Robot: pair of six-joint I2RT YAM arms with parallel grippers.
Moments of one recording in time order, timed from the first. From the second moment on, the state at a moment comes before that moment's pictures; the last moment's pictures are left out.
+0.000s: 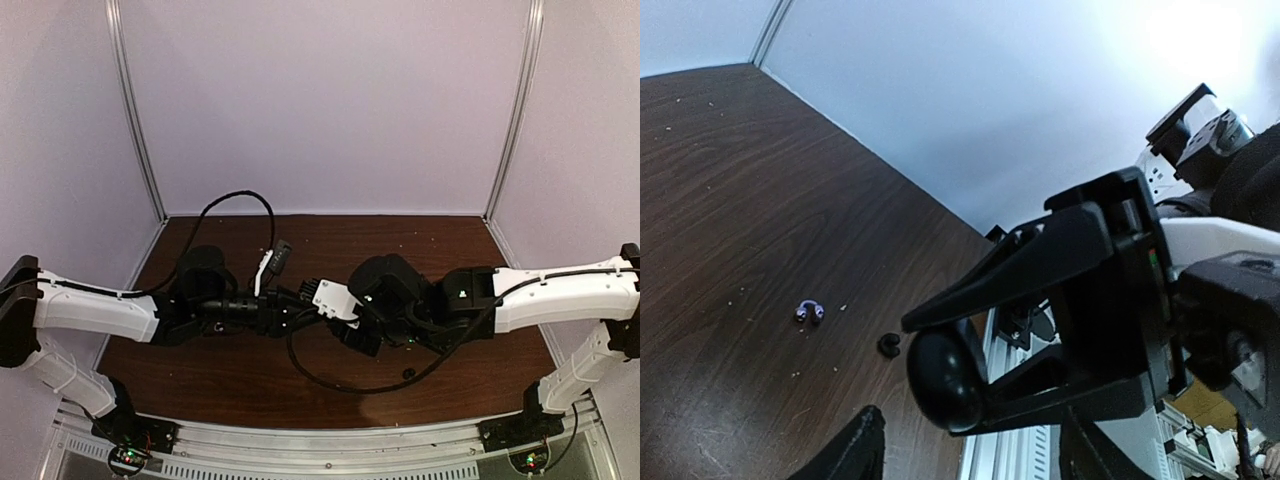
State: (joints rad) left arm -0.91 1.39 0.66 0.58 0.60 -0.56; right arm 1.28 1.48 1.18 -0.42 0.41 -0.20
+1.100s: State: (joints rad) left arm -0.95 1.50 0.68 0.65 0.58 -0.62; right arm 1.34 1.54 1.21 -0.42 0.54 -0.23
